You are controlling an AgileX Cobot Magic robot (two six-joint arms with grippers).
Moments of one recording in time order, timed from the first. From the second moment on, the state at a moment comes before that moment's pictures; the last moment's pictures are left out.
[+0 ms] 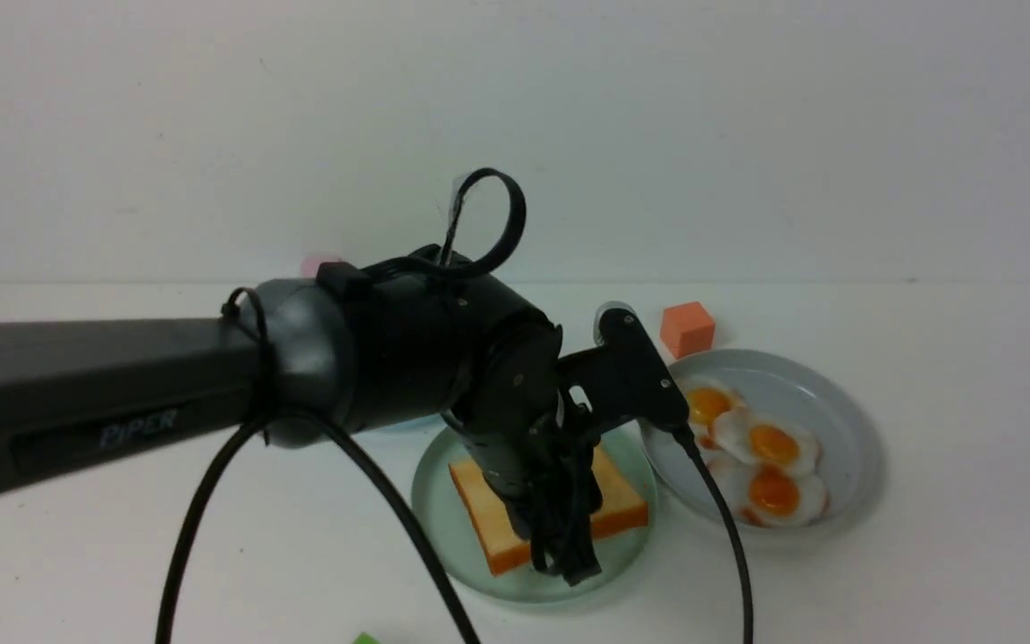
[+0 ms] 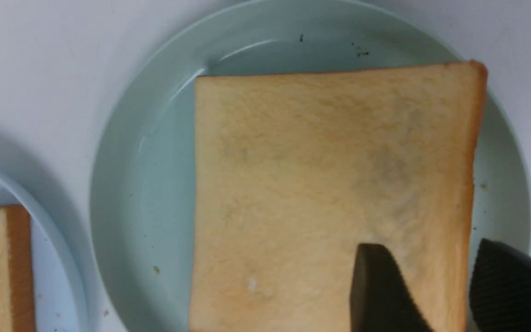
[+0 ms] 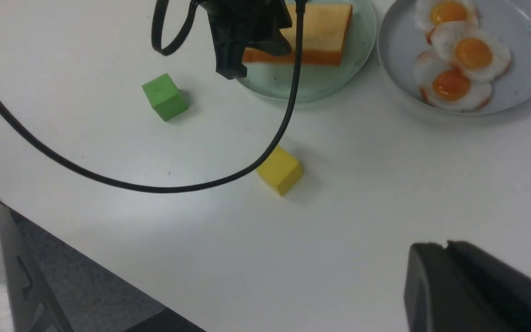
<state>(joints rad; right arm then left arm) 0.35 0.58 -1.00 0.27 1.26 -0.11 -0.75 1.87 -1.34 0.08 0.63 0.41</state>
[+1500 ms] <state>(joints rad) 0.35 2.06 -1.47 -0.05 0.77 -0.16 -0.75 0.50 -0.70 -0.08 0.57 -0.04</state>
